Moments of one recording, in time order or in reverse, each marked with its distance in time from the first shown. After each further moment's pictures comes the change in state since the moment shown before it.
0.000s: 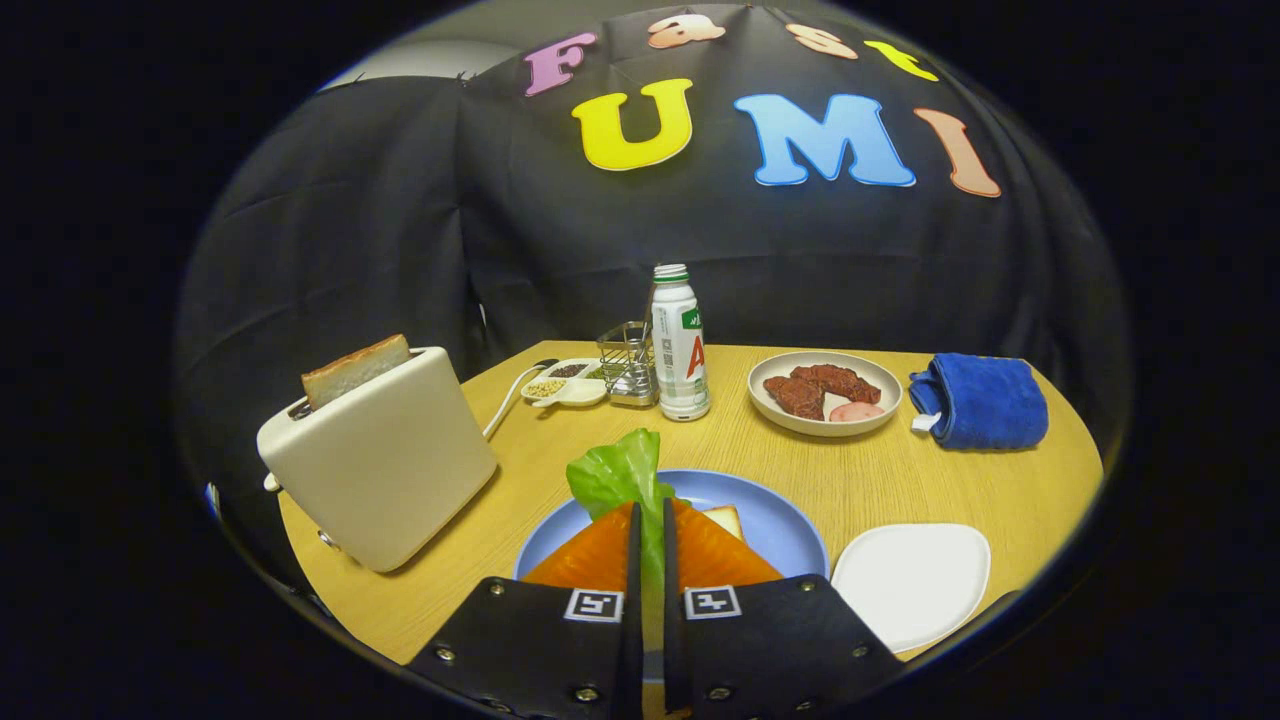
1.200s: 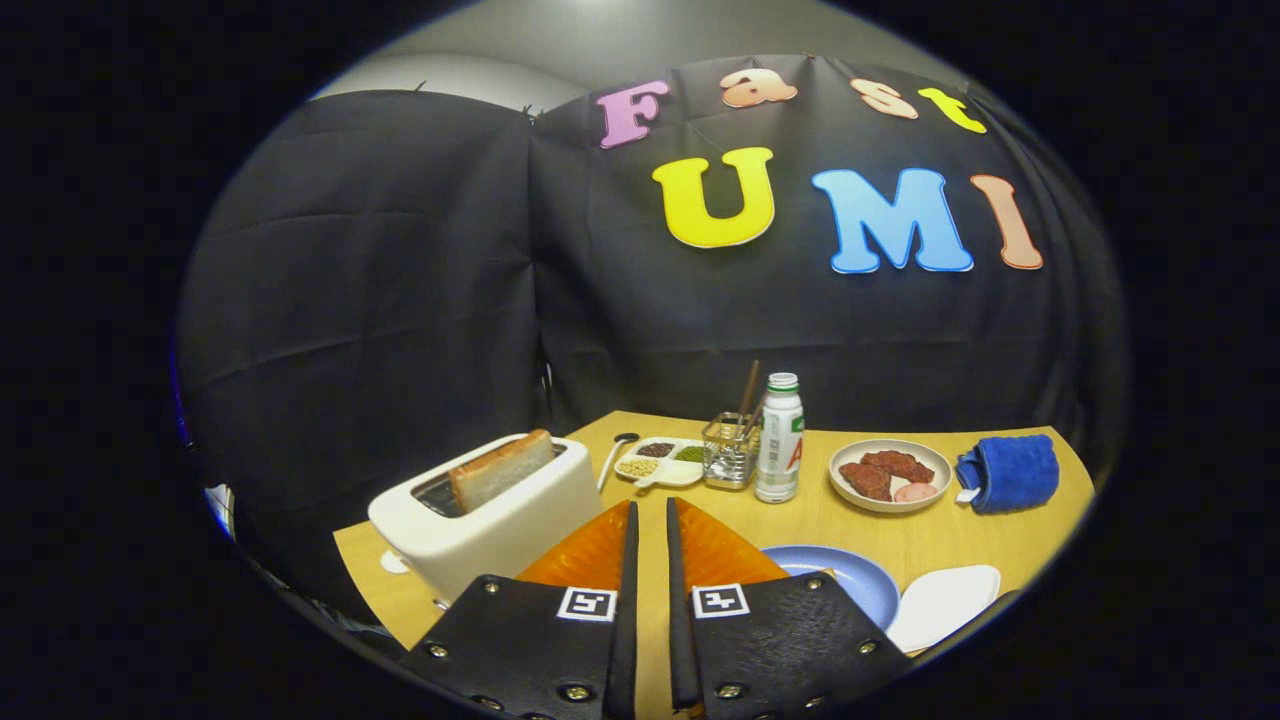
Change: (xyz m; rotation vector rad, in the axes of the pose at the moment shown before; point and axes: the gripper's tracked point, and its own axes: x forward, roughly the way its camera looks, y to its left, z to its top) arm -0.039 0.130 0.080 -0.053 -0.199 0.141
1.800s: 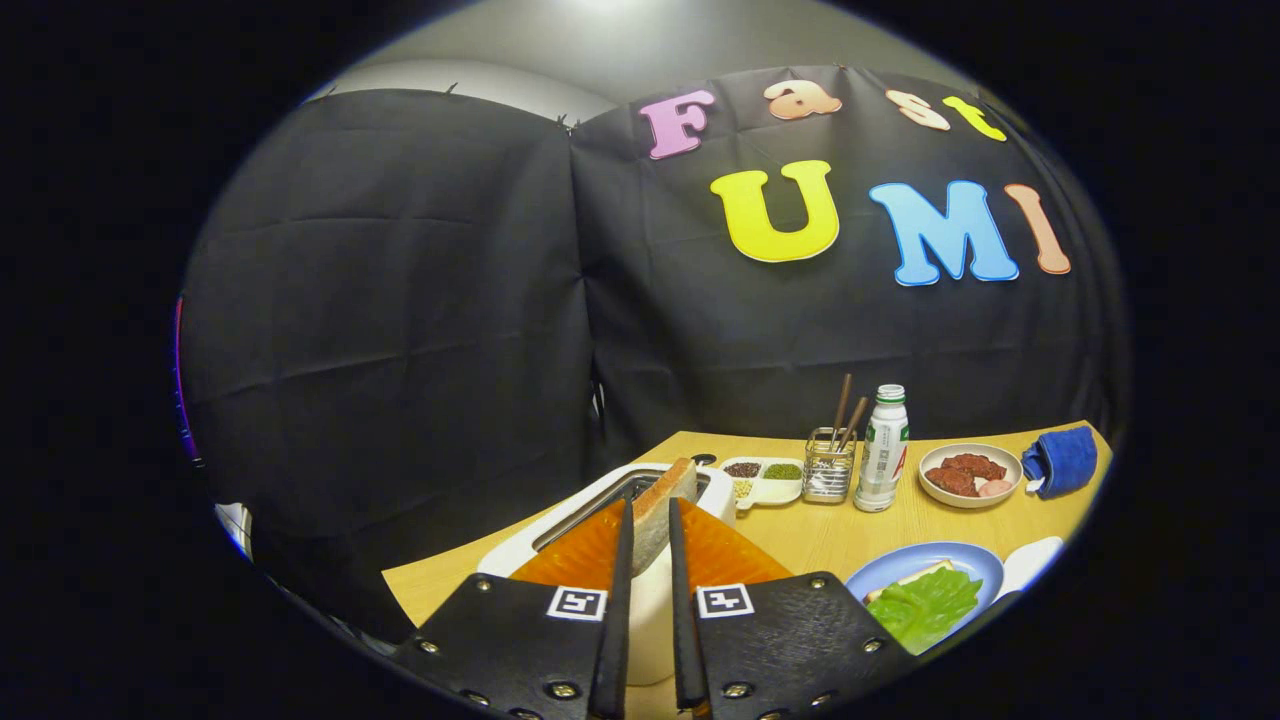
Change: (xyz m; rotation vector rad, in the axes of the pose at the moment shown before) arm 0.037 0.110 -0.005 0.012 -0.041 0.051
